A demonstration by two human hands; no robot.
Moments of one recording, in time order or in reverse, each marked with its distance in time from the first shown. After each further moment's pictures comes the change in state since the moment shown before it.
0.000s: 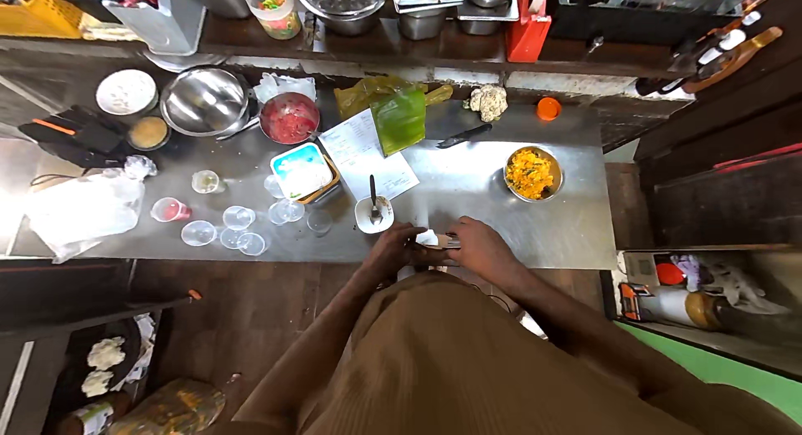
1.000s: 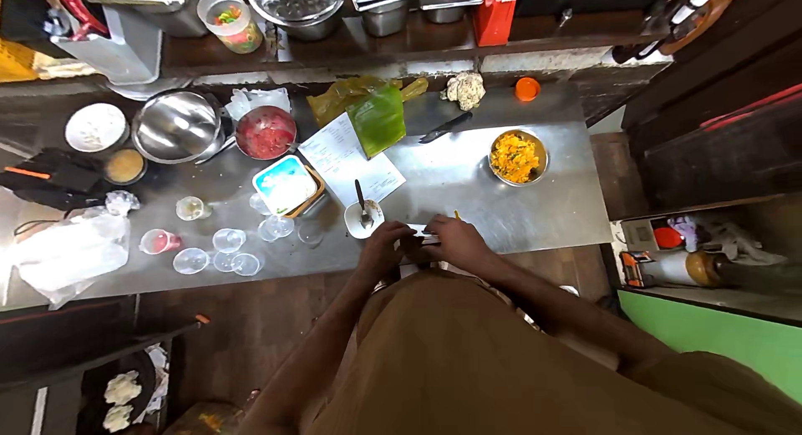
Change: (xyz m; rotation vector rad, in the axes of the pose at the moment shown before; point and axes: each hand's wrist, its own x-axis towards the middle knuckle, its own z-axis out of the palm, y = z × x) left_hand 0.004 -0.005 0.001 0.052 0.056 0.030; right_hand 0.018 0.012 0.034 0.140 0.084 -0.116
